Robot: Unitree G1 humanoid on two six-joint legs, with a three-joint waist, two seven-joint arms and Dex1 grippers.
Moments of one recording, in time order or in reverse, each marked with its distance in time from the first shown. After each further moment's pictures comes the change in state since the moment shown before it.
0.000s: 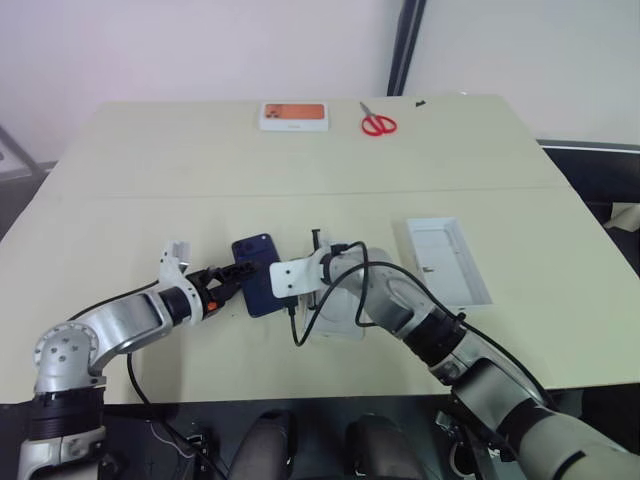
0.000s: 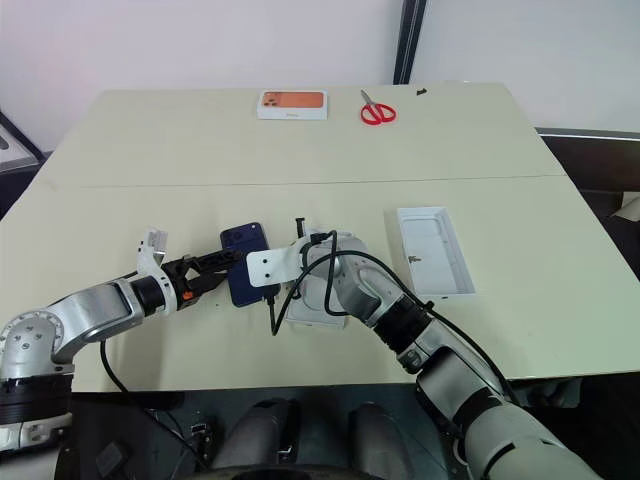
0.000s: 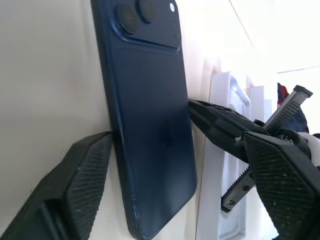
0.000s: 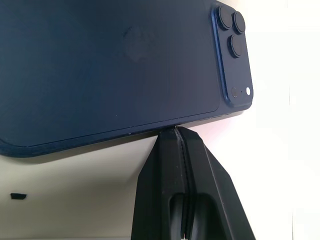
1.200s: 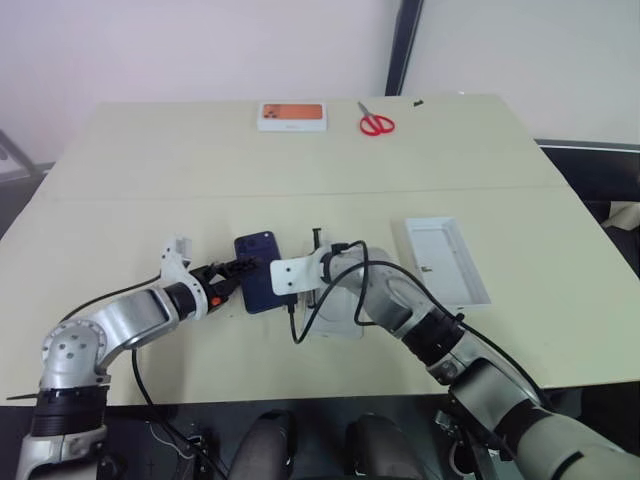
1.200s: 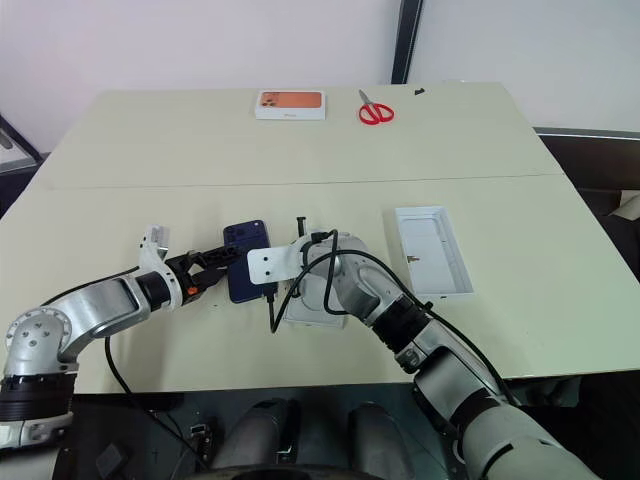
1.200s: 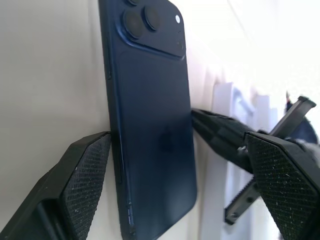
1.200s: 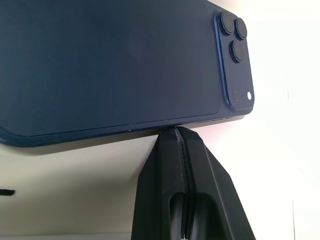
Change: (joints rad) left arm -0.026 0.034 -0.068 -0.045 0.055 -0.086 0.039; right arm 0.004 0.022 -0.015 0.020 -0.003 -0.007 -0.004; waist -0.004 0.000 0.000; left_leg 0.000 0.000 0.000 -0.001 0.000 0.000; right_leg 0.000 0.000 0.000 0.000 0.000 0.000
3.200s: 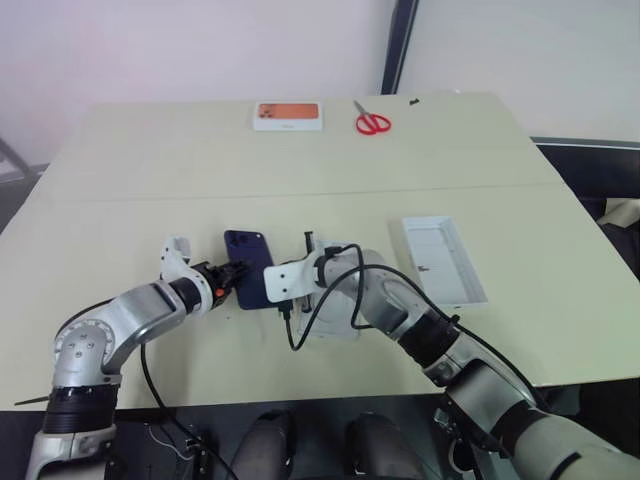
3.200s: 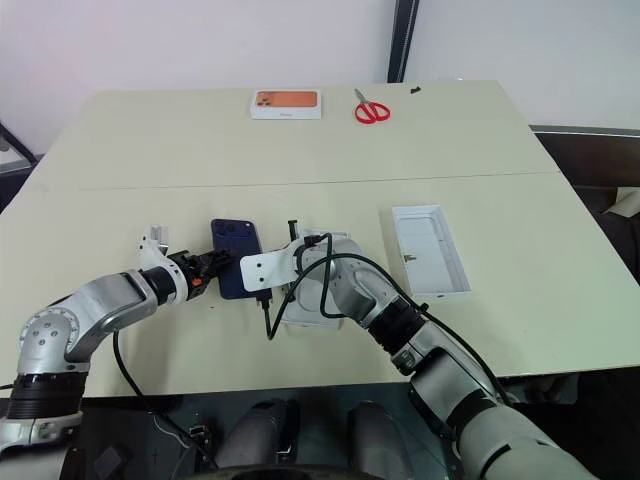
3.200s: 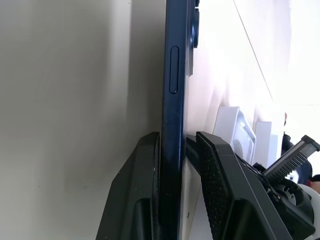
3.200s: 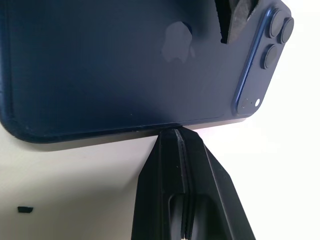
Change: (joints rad) left arm 0.016 -0.046 -0.023 0.017 -0.171 -0.151 0.174; right arm 0.003 0.016 0.003 0.017 -0.010 -0.063 0.000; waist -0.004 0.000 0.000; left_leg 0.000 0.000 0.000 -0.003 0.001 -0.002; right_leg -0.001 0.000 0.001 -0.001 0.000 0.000
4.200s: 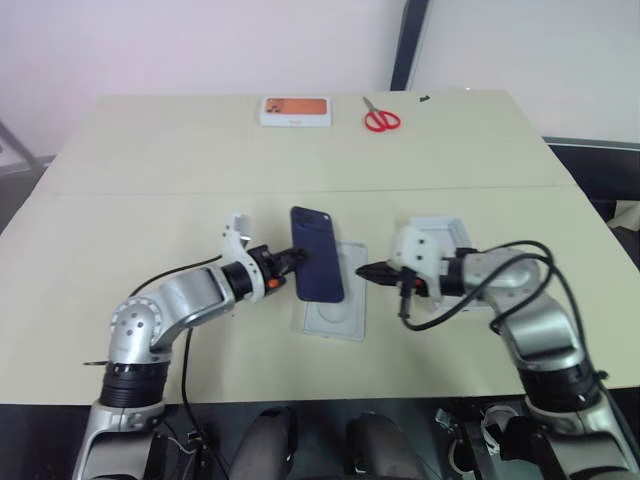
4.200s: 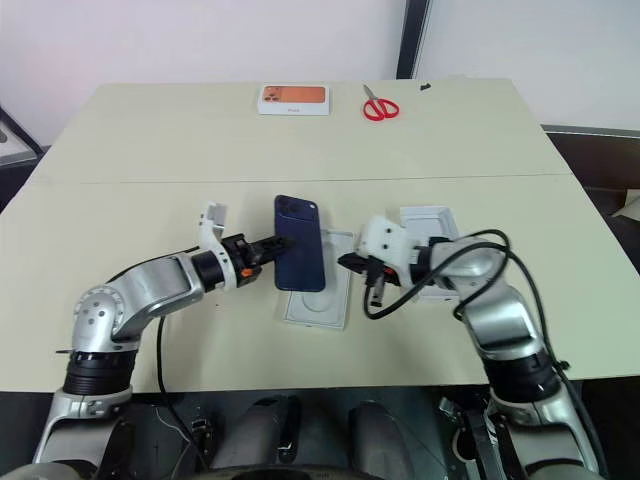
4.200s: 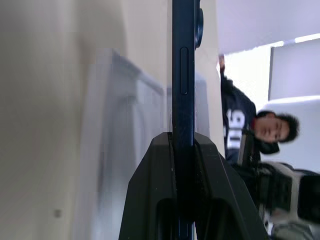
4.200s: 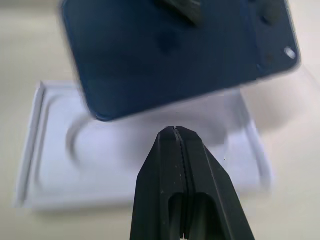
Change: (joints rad) left arm -0.160 -0.188 -0.149 -0.075 -0.001 0.093 -0.039; right arm 0.388 -0.391 -0.586 -0.626 0.652 0.483 0.349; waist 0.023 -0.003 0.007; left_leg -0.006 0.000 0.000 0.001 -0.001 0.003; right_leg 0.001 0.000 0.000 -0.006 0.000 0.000
